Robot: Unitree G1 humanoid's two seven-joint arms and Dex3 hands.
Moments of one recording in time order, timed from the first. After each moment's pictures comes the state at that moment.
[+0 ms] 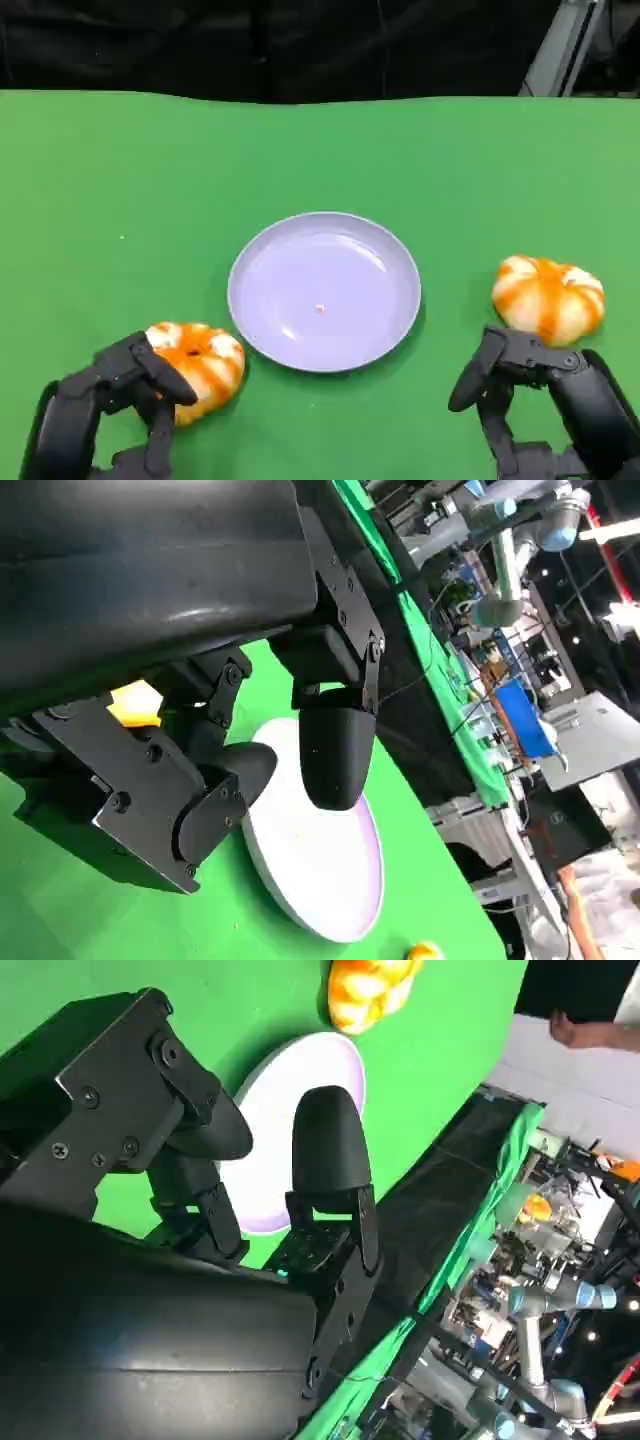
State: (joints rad) left arm 0.24 0.12 0.05 0.10 0.10 -0.60 0.01; right arm 0.25 -0.11 0.13 -0.16 -0.24 -0.38 0.05
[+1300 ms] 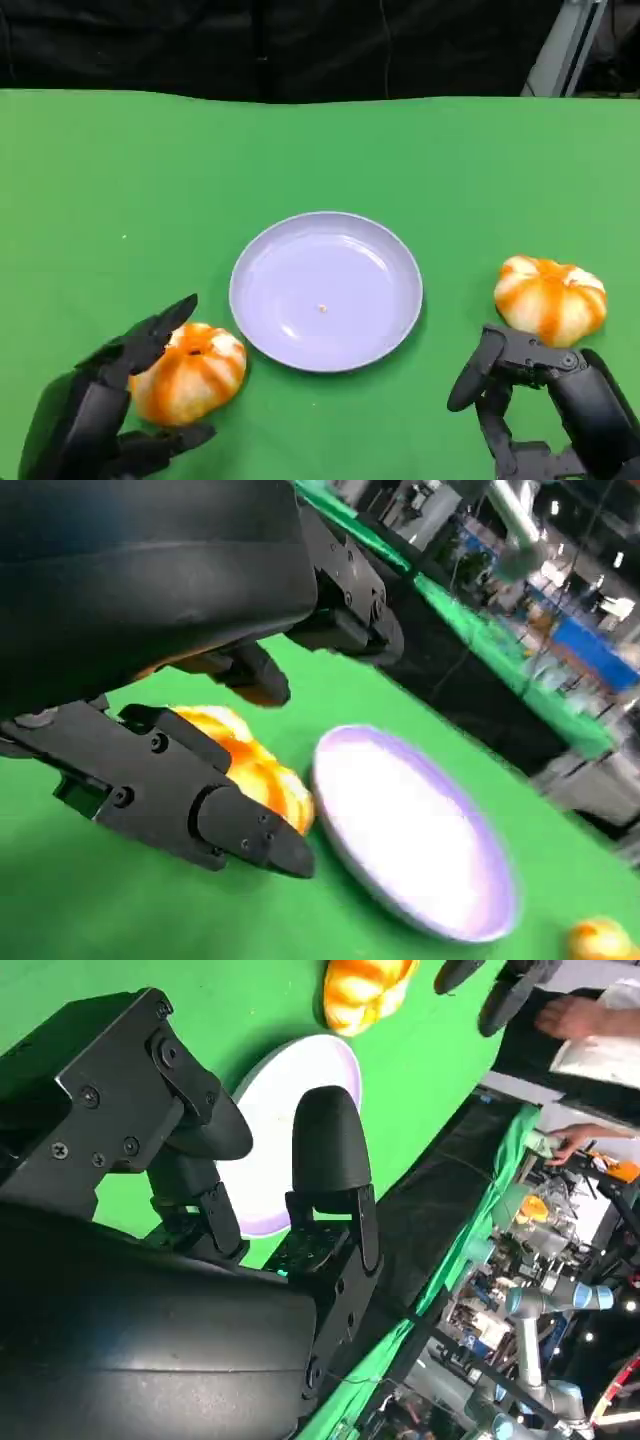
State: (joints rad) left arm 0.18 0.21 0.02 0.09 0.55 -0.46 0.14; right arm 0.25 -0.11 0.13 -0.17 -0.24 -0.37 0.05
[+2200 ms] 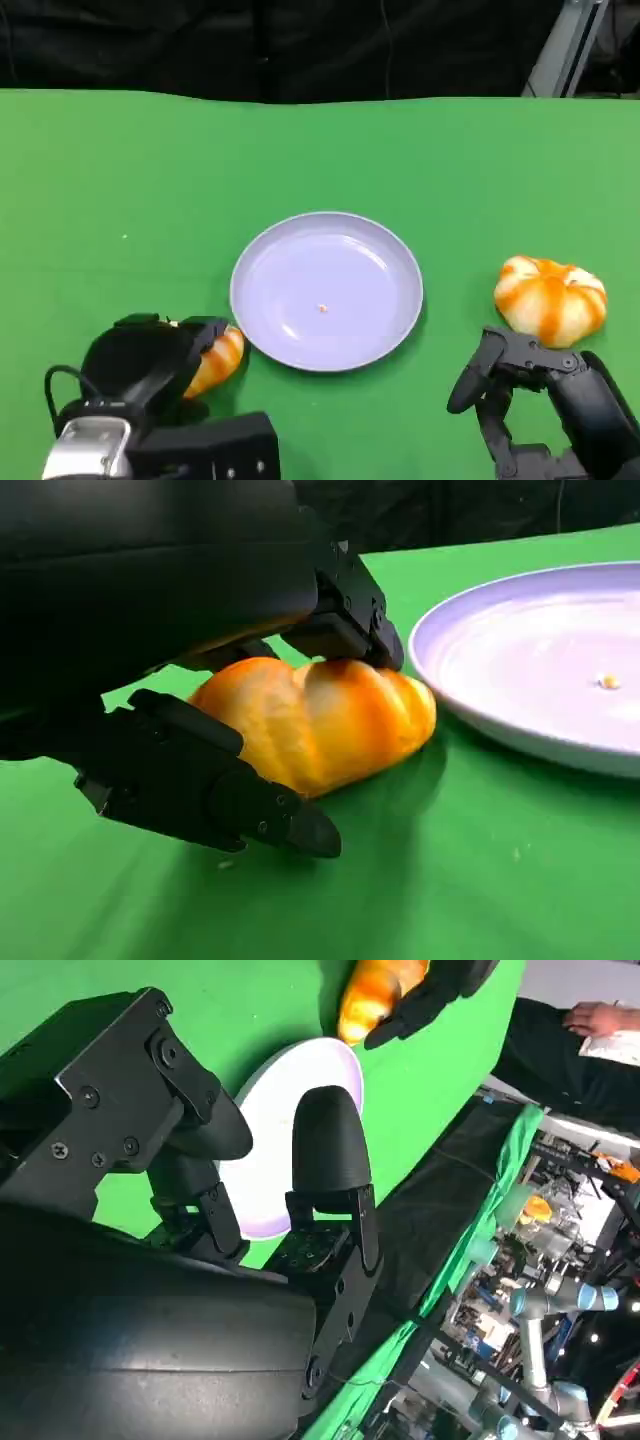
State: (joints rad) left arm -0.13 0.28 -0.31 0.23 0.95 0.09 0.07; right arm 0.26 -0.11 0.13 -0.18 -0.24 -0.36 0.05
